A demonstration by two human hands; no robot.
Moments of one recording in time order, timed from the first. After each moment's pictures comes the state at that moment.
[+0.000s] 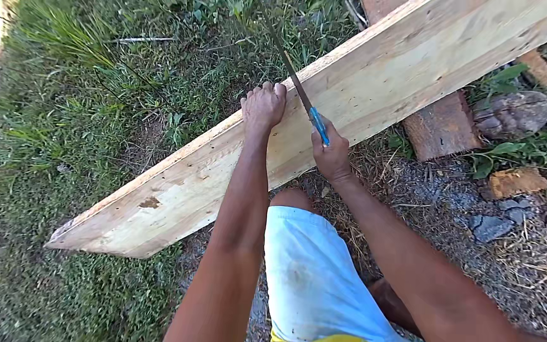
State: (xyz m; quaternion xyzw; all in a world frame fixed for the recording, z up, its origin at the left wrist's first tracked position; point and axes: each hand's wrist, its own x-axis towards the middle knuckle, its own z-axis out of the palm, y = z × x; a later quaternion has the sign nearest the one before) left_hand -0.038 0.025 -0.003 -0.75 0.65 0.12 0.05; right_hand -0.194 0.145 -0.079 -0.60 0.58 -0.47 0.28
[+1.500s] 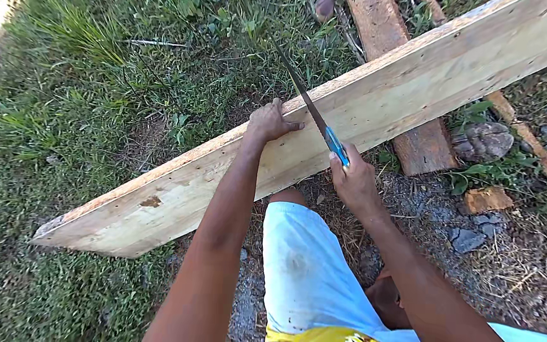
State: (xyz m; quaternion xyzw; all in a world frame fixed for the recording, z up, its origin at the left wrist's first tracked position) left_hand -0.013 0.034 0.004 -0.67 0.71 0.19 0.09; right_hand -0.234 0.209 0.006 -0.63 0.65 -0.33 0.29
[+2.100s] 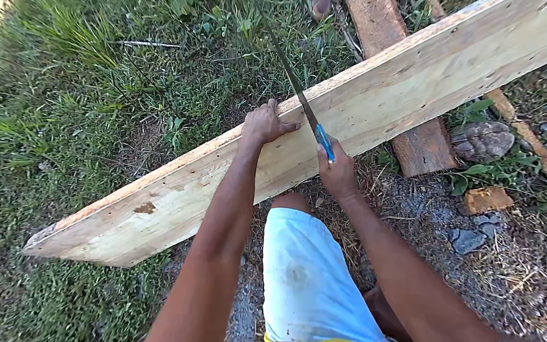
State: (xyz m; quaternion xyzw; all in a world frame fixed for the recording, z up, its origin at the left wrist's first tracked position) left_hand -0.010 0.027 0.003 -0.68 0.70 0.17 0.10; right_hand -0.204 0.167 -0.041 -0.60 0.63 -0.39 0.28
